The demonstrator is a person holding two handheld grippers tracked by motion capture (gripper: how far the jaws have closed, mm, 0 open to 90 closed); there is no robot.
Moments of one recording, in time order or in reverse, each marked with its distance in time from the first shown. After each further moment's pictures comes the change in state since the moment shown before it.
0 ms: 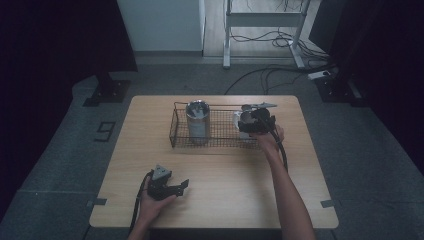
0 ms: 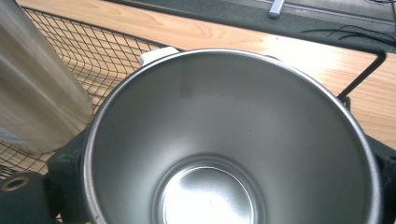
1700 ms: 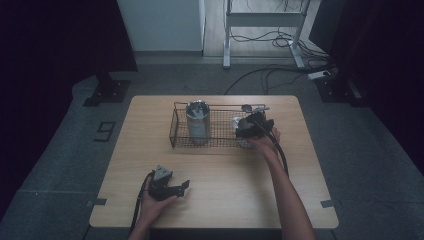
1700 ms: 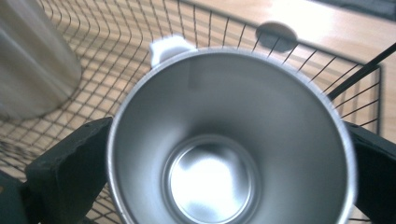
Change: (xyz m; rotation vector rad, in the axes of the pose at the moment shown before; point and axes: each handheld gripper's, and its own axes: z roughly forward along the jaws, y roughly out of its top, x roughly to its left) left arm -0.003 -0.001 0.002 0.007 0.001 0.008; right arm 0.011 -0.009 0.007 0.095 -0.042 -0.052
